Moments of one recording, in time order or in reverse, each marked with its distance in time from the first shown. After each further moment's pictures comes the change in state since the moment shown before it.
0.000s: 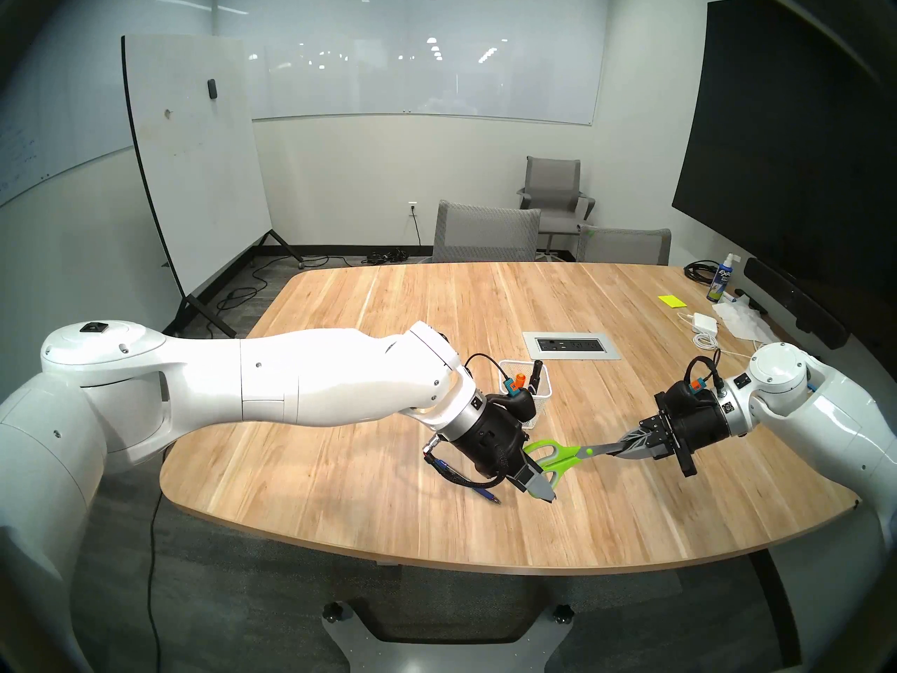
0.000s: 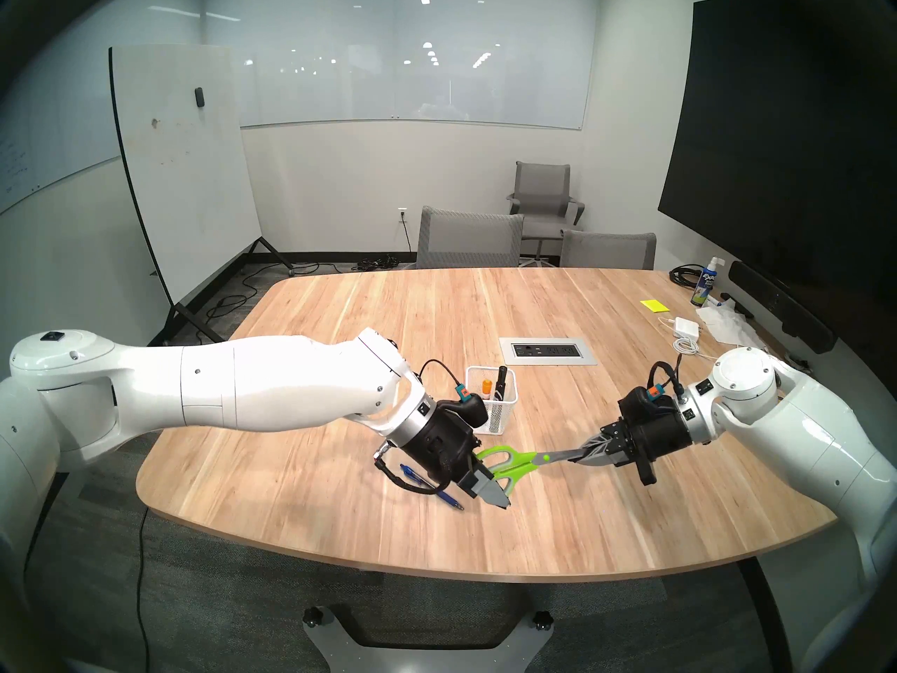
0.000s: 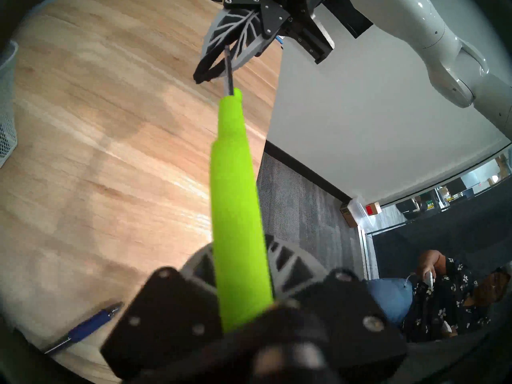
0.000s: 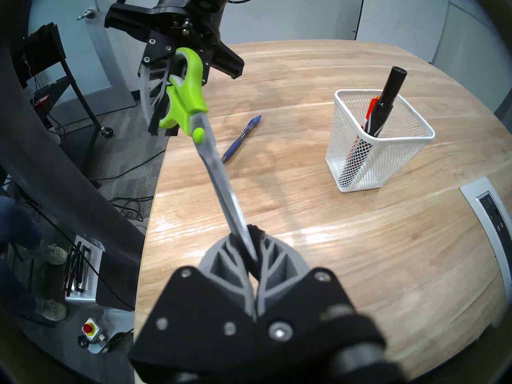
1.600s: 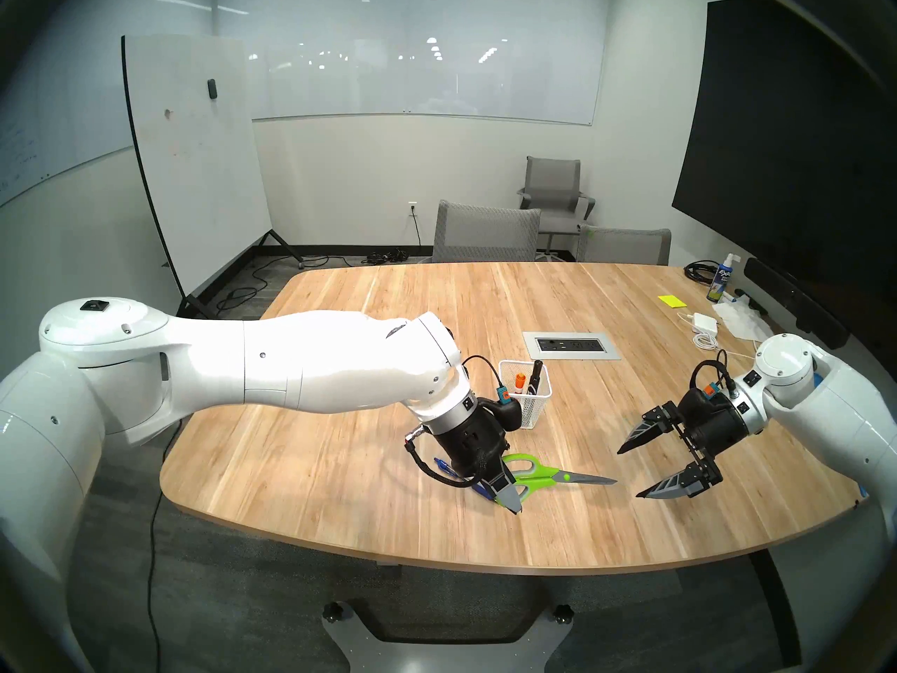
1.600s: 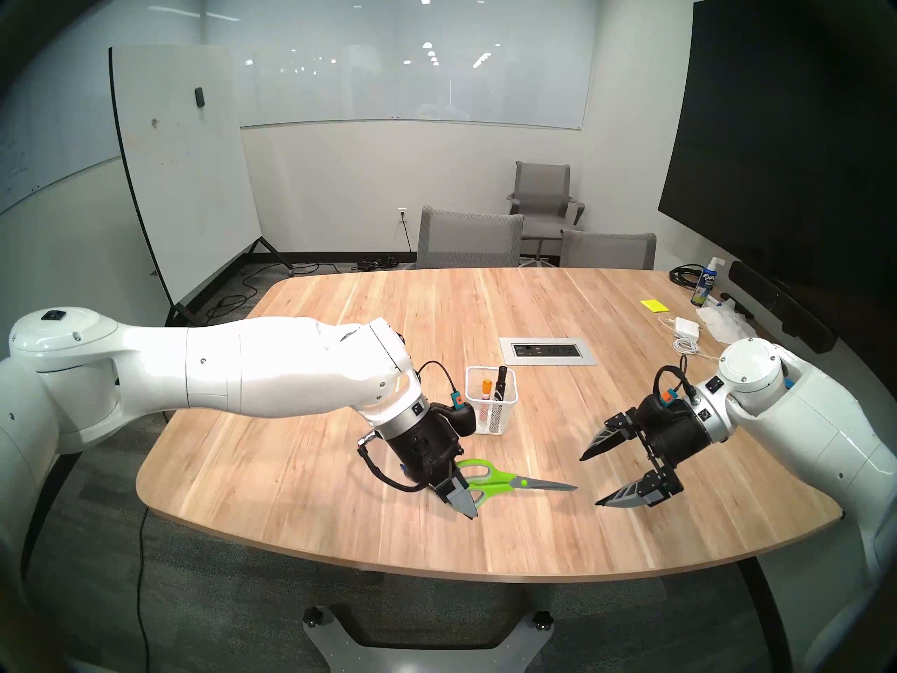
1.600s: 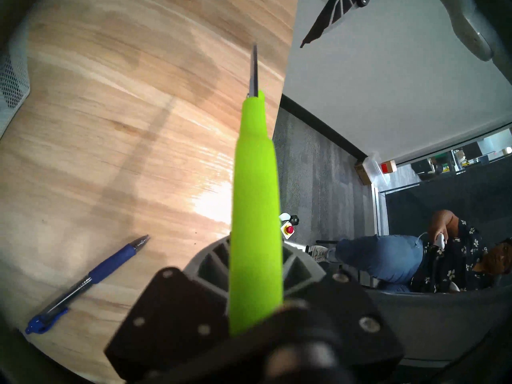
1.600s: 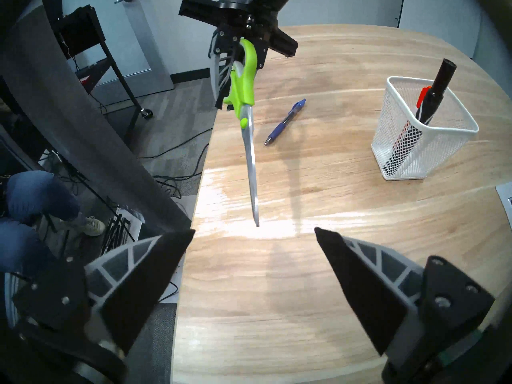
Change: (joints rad) left arm -0.085 -0.046 0.069 0.060 0.157 0.142 -0.120; right arm 0.045 0.007 -0.011 0.029 -0.067 -0.006 0.205
